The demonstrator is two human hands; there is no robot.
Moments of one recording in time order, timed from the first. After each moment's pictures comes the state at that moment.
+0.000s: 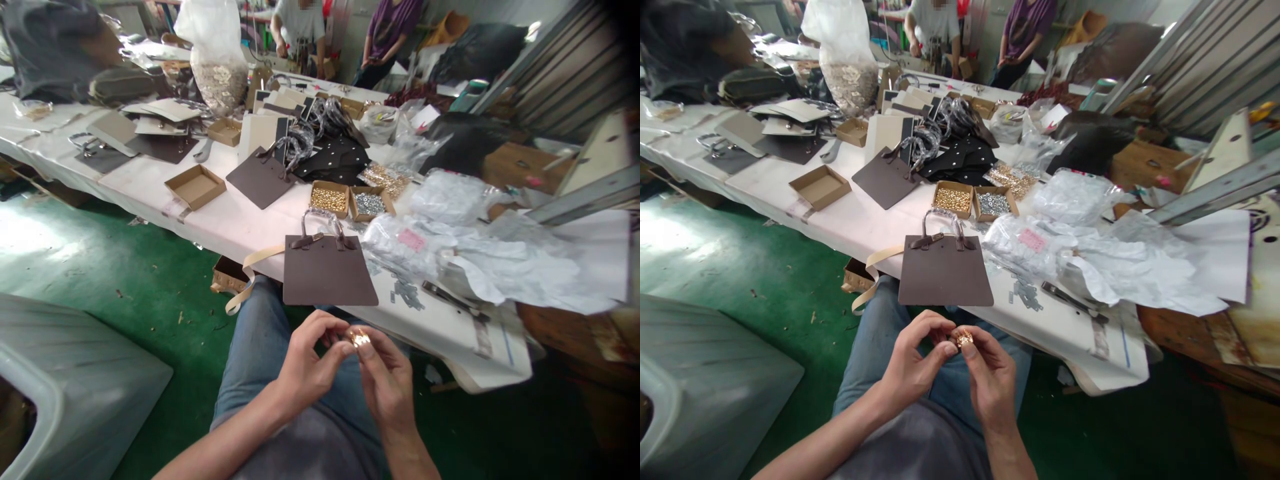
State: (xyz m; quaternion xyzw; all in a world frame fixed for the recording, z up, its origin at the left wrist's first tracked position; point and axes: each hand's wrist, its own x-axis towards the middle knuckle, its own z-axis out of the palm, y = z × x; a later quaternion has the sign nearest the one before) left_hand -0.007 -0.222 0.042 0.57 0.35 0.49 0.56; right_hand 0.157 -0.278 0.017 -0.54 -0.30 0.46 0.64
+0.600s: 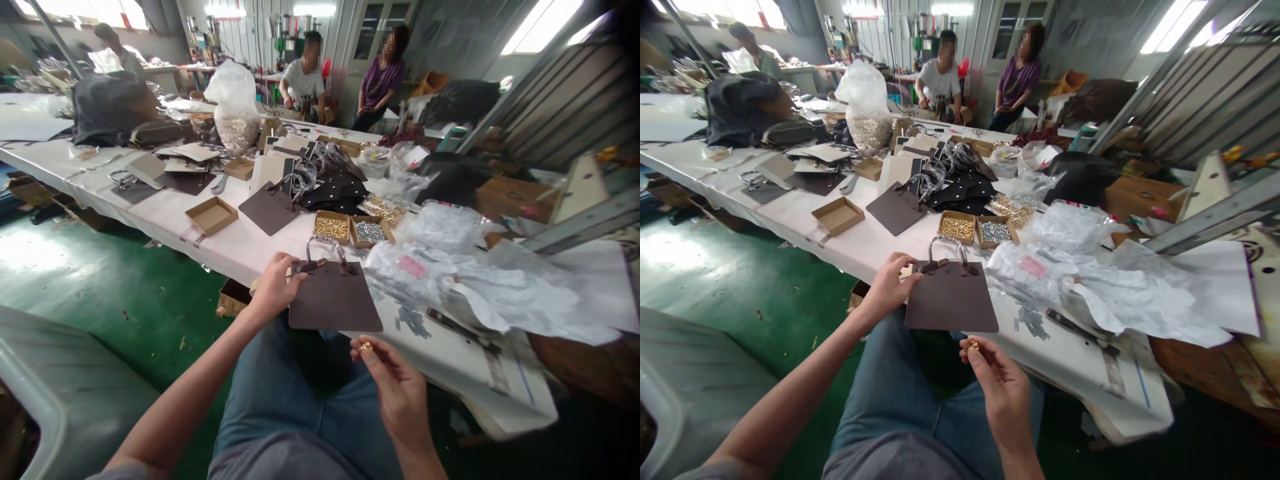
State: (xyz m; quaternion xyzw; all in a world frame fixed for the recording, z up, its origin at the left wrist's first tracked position) left_hand -0.075 -0.044 0.057 0.73 0.47 0.40 0.28; right_hand 0.175 -0.260 0.024 -0.58 -0.37 0.42 0.58
